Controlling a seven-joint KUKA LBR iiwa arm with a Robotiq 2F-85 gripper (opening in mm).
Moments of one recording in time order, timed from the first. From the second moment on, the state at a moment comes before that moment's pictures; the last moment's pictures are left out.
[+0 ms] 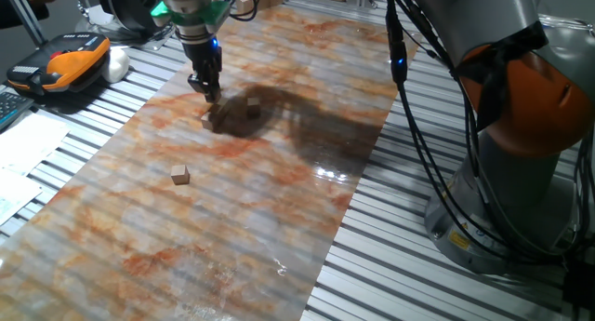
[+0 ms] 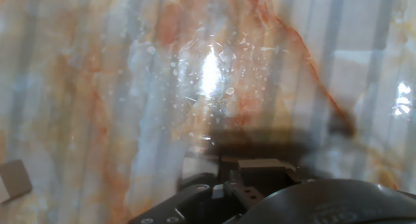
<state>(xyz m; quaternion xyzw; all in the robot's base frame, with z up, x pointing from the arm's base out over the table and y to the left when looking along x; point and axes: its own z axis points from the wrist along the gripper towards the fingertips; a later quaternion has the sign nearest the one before) 0.659 -0.053 0.079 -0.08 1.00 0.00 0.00</state>
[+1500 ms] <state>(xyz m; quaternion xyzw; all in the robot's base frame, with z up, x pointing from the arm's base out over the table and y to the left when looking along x) 0.657 -0.056 0.068 0.00 1.00 0.01 0.02</state>
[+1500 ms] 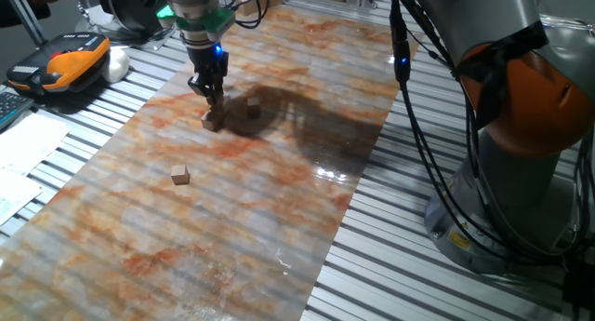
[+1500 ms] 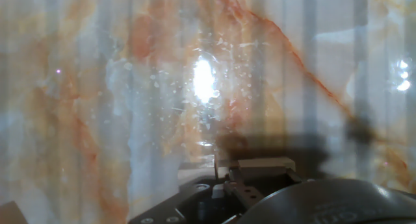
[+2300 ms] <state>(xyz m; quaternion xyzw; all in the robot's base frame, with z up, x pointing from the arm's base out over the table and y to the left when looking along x) 0.655 -0.051 0.065 0.00 1.00 0.00 0.02</state>
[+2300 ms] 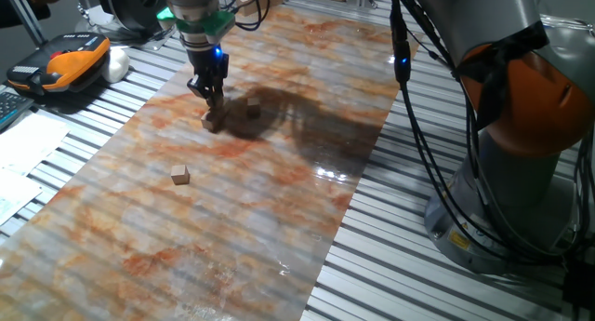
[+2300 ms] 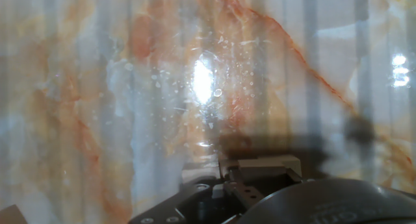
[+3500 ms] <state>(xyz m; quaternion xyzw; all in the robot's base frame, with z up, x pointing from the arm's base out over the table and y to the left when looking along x) 0.652 -0.054 0.063 0.00 1.00 -0.01 0.02</state>
